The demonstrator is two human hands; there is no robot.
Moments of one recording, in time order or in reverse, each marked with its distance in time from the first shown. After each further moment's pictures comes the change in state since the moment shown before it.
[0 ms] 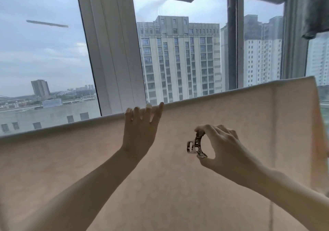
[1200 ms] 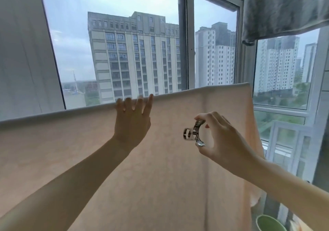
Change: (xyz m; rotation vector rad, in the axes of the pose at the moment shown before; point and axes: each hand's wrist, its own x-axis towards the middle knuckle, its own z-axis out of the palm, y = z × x) left_hand 0.158 0.237 0.062 -0.042 0.042 -0.029; right_hand -0.027 0.256 -0.092 -0.065 0.105 0.100
